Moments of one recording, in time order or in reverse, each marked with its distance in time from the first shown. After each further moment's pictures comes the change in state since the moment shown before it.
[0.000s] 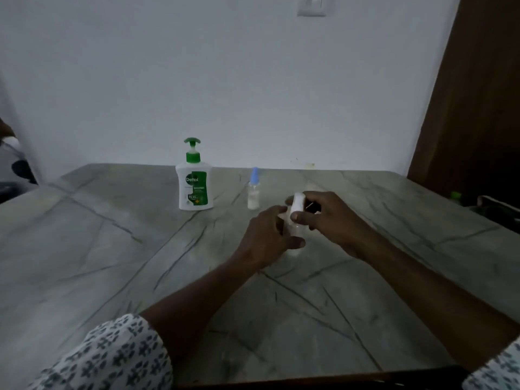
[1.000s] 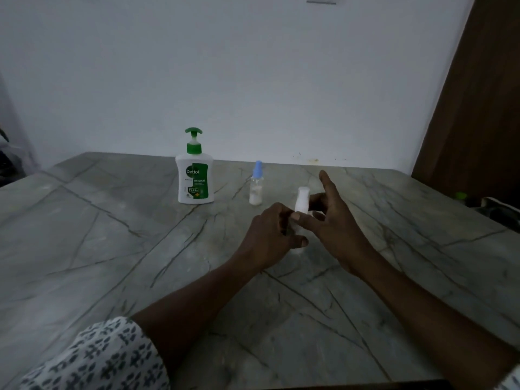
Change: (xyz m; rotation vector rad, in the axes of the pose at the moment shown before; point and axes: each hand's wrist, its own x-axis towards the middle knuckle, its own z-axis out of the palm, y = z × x) left_hand 0.003 -0.007 0.002 0.040 -0.004 0.050; right_hand -0.009 0.009 0.024 0.218 0.154 0.022
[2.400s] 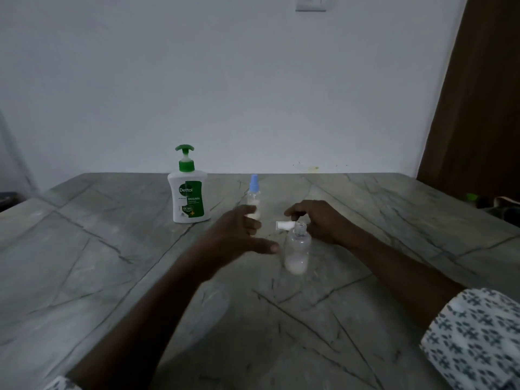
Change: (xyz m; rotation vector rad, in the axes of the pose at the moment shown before) left_hand 0.013 -0.004 -0.063 -0.189 -0.151 -0.273; right_hand 0.101 0.070 -0.015 -0.717 -0.326 -0.233
